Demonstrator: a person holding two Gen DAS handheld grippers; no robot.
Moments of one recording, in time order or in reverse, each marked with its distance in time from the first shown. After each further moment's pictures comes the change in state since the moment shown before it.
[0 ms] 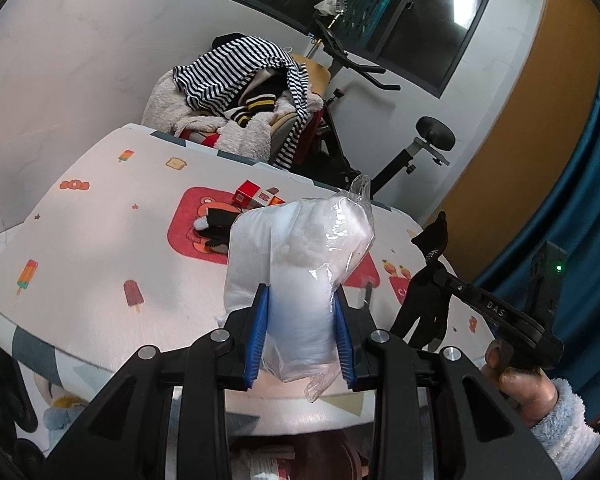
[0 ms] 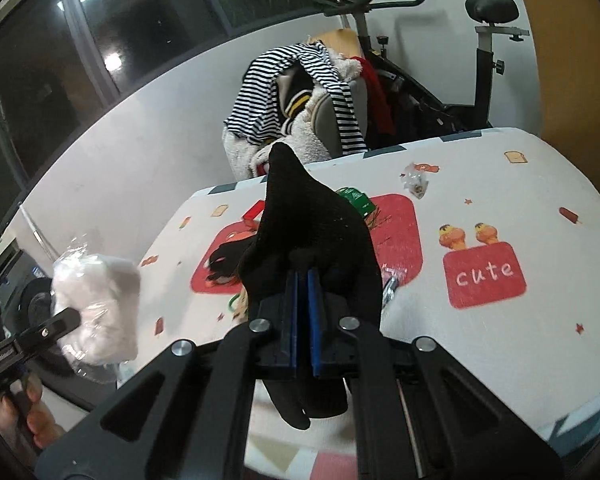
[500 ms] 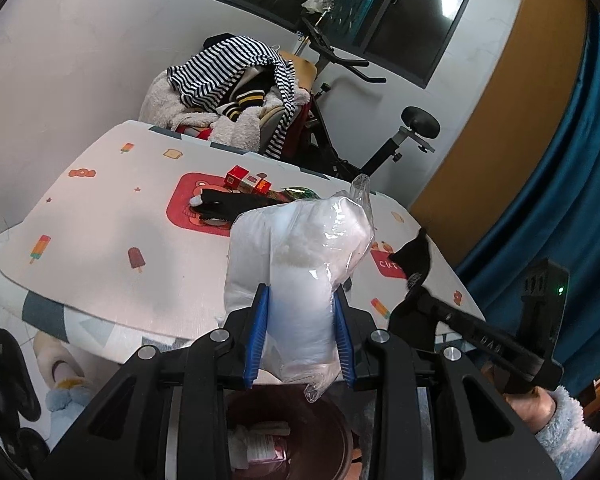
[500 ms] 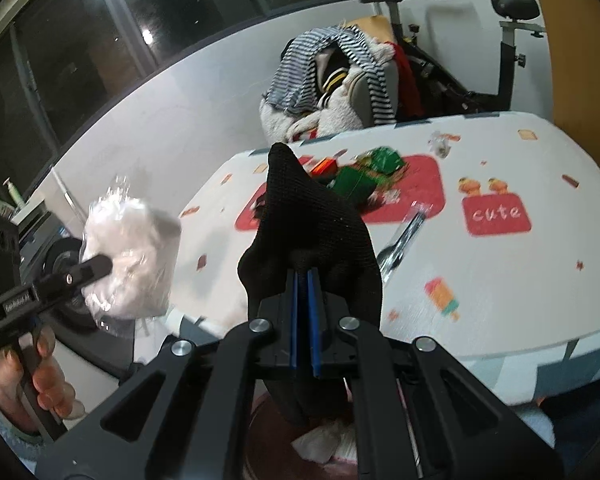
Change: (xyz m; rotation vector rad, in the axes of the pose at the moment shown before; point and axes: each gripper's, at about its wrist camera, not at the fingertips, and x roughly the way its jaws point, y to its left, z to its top) left arm -0.049 -0.023 -0.042 0.031 0.007 -0.010; right arm -0.045 0.033 -0.066 -0.061 0.090 0.091
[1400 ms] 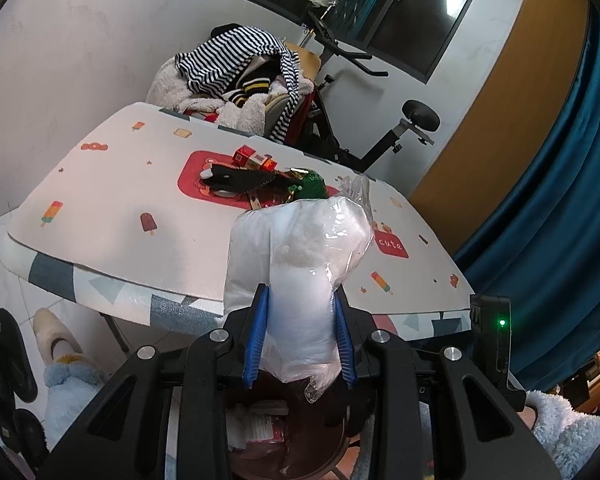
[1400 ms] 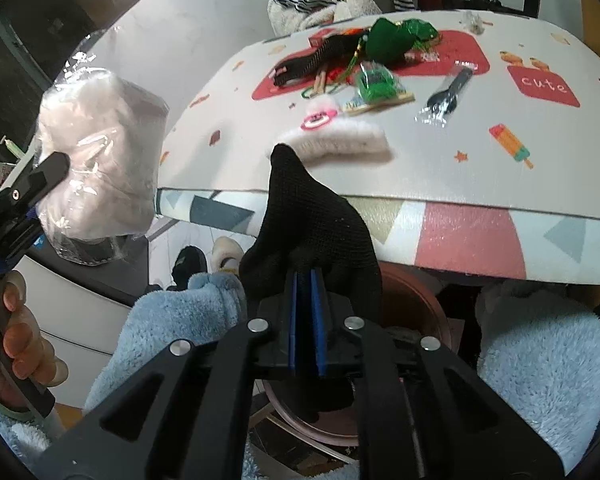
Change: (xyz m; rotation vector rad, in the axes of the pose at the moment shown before) left arm -0.018 0.014 -0.032 -0.030 0.034 -0.009; right arm 0.050 0.029 -0.074 0.038 0.334 0.019
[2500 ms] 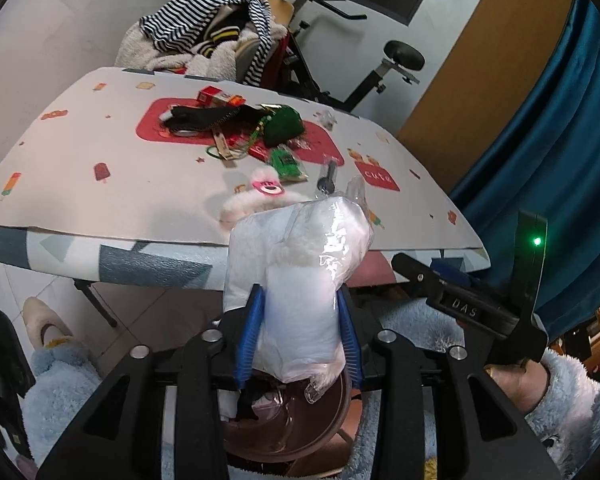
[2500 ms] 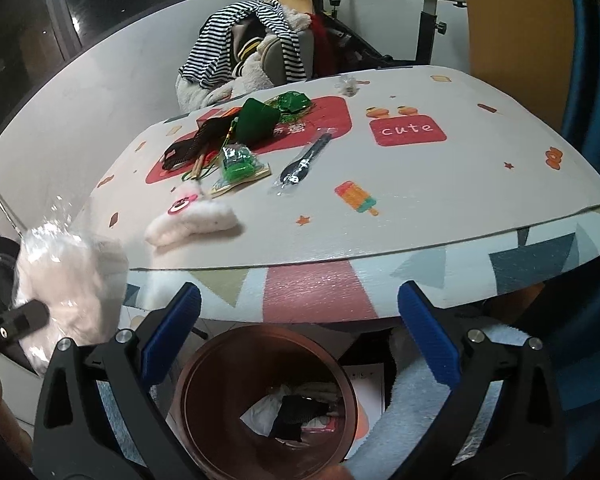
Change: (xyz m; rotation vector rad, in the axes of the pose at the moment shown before) left arm 0.052 -0.027 -0.046 0.093 0.174 -0.029; right arm -0.047 -0.053 -0.010 0.117 -0.317 -0.330
